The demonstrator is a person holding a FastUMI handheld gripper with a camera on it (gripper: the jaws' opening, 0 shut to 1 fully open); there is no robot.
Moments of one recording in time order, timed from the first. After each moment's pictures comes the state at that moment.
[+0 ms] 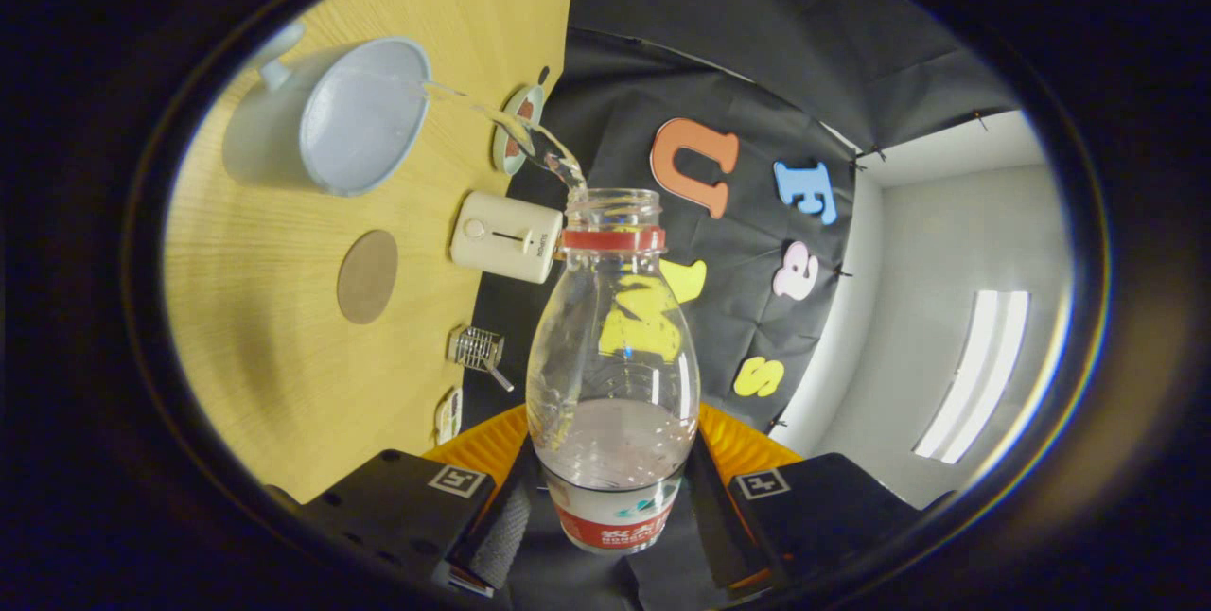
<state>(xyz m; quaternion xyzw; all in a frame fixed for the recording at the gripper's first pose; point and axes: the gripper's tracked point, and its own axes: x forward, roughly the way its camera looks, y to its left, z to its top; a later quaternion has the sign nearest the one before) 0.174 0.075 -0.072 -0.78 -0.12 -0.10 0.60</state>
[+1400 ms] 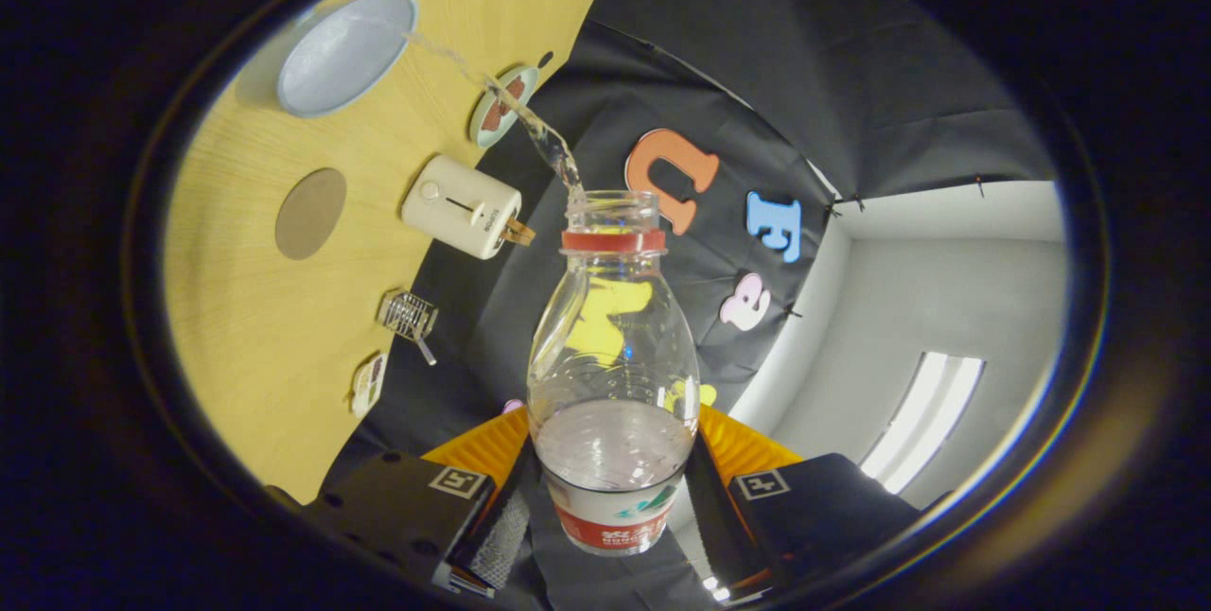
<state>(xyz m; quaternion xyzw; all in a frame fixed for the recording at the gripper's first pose) 0.166 0.087 -0.010 -0.83 -0.17 -0.15 0.51</state>
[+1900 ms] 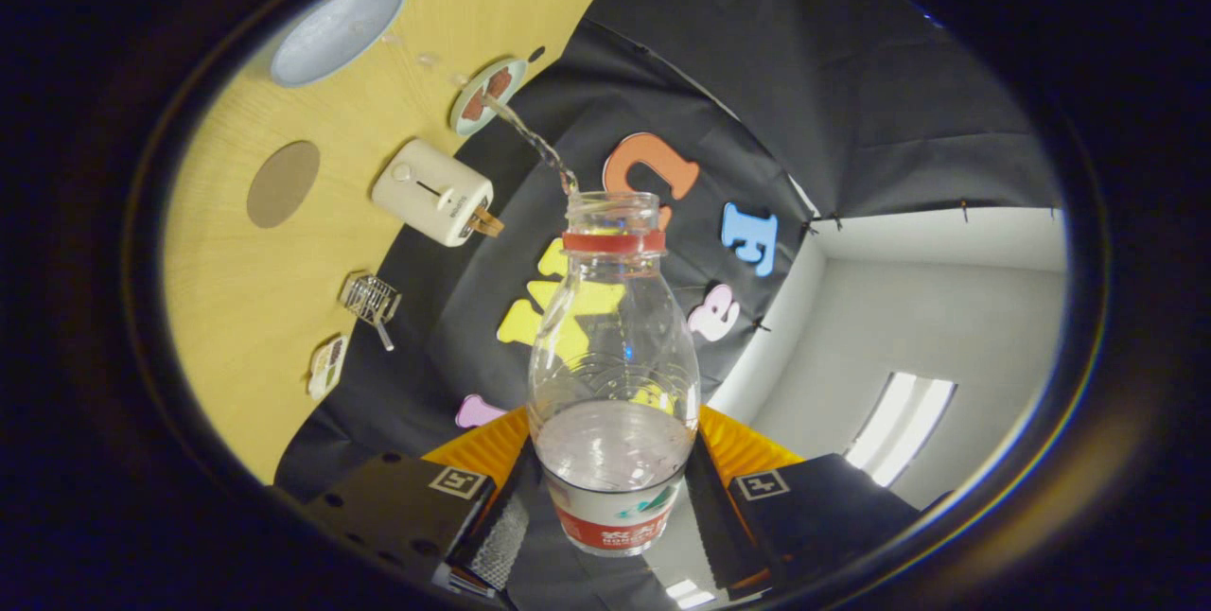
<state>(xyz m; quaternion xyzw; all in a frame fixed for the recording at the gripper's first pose) 0.157 0.100 0.024 -0.84 -0.21 -0.17 0.47</state>
